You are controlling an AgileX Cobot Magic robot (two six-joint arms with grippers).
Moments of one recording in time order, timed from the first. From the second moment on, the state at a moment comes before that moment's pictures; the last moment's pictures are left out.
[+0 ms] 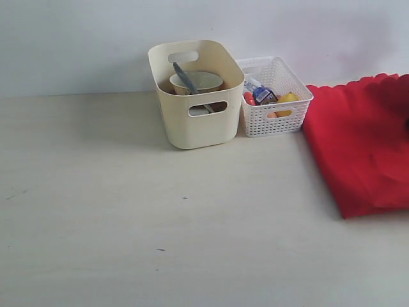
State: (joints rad) left arm -0.03 0.00 -0.07 0.10 0.47 -0.36; right arm -0.50 2.63 -2.23 0.59 0.97 -0.23
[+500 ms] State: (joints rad) left arm -0.03 0.00 -0.07 0.10 0.47 -0.36; right arm -0.49 2.73 -2.37 0.66 0.89 -0.17
